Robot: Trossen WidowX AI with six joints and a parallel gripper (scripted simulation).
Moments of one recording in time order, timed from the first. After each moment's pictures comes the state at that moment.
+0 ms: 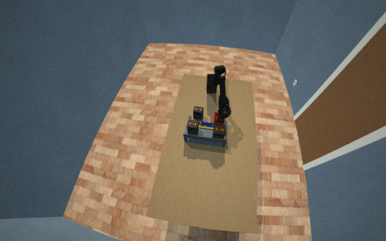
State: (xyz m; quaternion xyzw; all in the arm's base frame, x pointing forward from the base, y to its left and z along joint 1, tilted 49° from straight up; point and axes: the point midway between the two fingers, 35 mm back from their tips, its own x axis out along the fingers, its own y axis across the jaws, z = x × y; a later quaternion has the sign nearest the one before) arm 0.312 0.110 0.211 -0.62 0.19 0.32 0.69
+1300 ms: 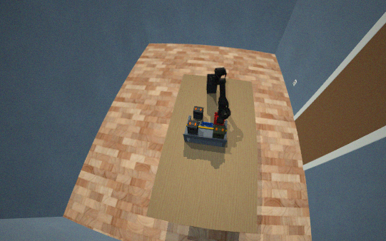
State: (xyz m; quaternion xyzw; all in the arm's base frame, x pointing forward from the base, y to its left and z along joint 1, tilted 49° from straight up) arm 0.326 0.114 0.195 -0.62 0.19 0.32 0.69
